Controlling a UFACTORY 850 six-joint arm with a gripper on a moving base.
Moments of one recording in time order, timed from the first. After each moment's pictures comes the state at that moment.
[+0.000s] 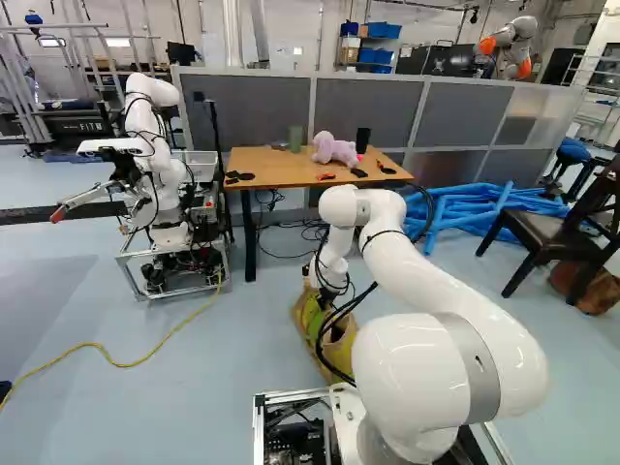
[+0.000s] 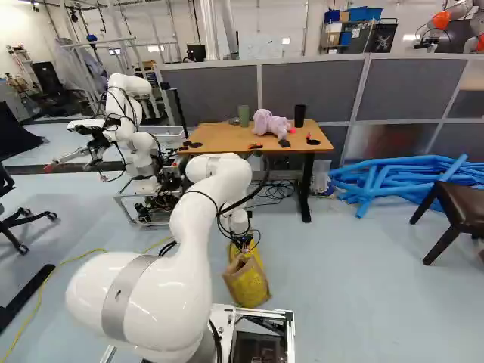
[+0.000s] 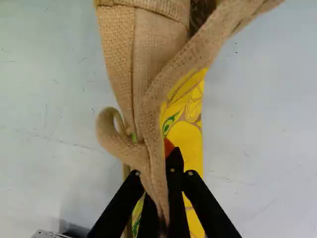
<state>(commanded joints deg) -3.5 -90.6 -90.8 -17.9 10.5 -3.0</state>
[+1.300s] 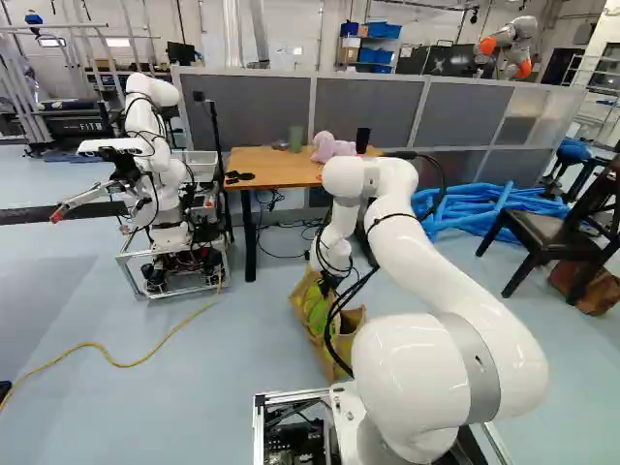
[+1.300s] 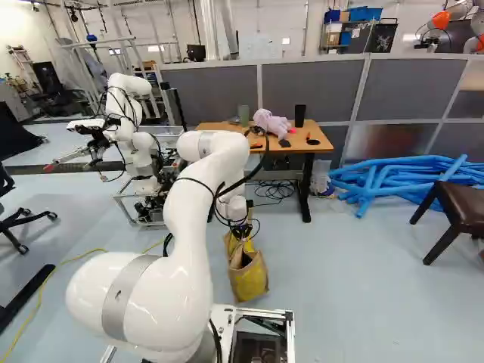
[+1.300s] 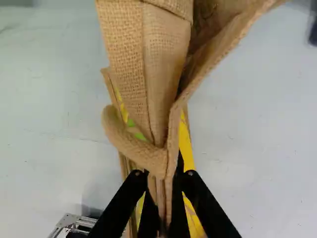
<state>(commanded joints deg) -3.4 -76.5 -77.7 -12.8 9.6 -3.0</state>
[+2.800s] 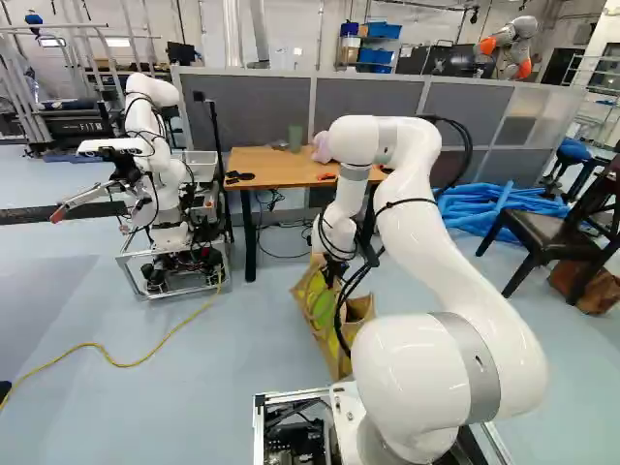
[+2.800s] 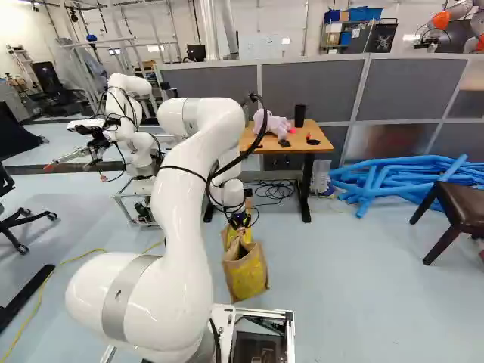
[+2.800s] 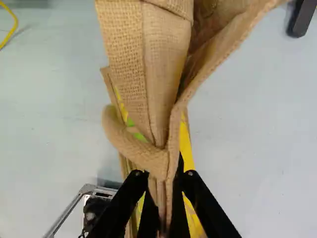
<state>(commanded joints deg) -3.1 -60.0 -63.8 -11.9 3.5 -3.0</state>
